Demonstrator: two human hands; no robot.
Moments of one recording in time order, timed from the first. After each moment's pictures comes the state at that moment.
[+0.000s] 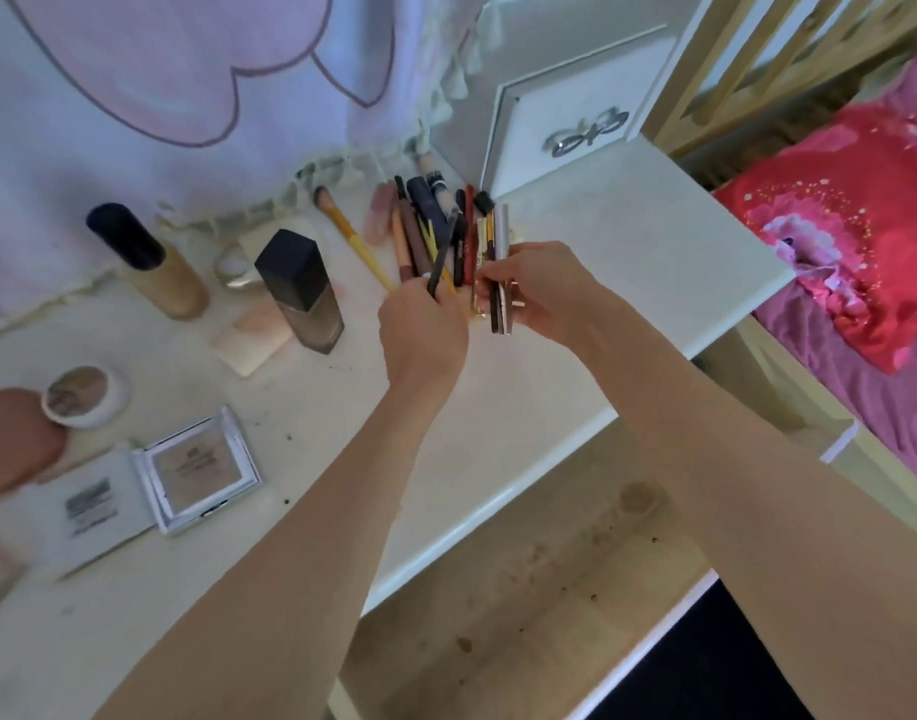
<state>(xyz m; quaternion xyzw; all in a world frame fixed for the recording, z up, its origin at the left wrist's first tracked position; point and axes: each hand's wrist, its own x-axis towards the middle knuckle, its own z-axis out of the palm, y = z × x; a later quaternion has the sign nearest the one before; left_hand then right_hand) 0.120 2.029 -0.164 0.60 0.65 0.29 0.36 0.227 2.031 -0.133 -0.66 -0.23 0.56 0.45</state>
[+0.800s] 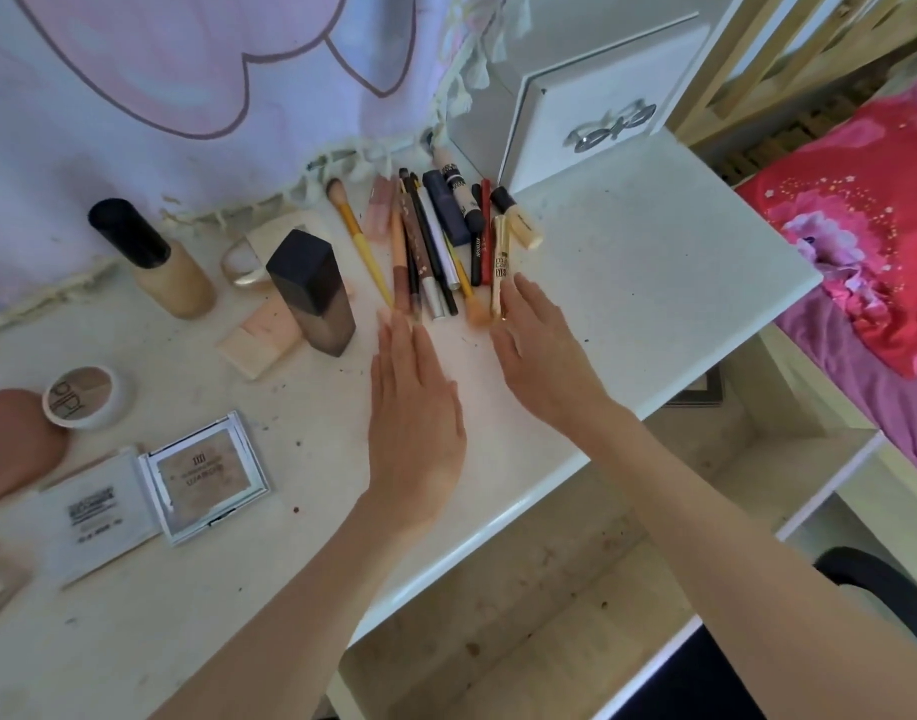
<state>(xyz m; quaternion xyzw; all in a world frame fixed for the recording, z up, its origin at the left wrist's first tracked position) 0.079 1.976 -0.211 0.78 0.58 0.14 0.19 0.215 1.987 -0.189 -0.73 -0.63 0.18 0.18</state>
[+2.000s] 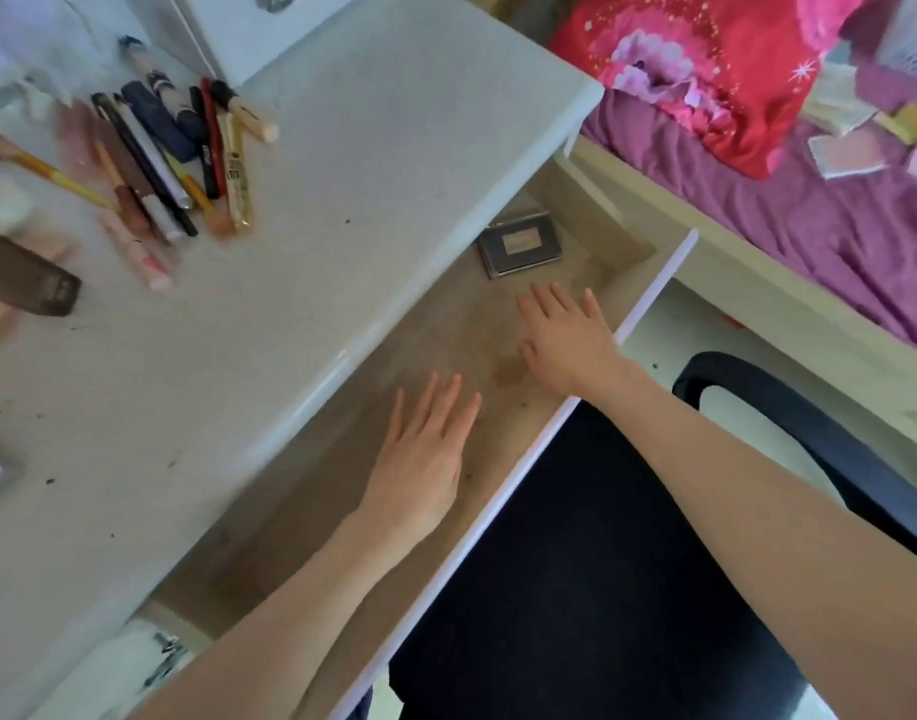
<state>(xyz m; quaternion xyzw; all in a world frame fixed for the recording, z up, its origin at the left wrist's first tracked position) 0.163 1.832 -0.264 0.94 0.28 -0.09 0.16 0.368 1.818 -0.246 -0.81 -0.54 0.21 -0.10</state>
